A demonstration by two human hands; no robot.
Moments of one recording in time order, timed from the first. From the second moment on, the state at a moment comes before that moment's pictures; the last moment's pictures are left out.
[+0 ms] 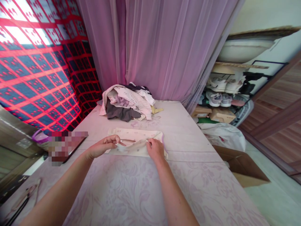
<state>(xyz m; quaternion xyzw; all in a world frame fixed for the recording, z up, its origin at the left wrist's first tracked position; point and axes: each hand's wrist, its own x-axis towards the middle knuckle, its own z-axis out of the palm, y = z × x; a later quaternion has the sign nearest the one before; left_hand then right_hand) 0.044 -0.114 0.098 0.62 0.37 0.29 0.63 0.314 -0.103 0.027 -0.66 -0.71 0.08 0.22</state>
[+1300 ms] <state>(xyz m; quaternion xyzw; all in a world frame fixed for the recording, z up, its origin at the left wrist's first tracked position) 0.082 -0.109 0.038 0.84 0.53 0.06 0.05 0.286 -0.118 0.024 -0.53 -0.83 0.06 0.16</state>
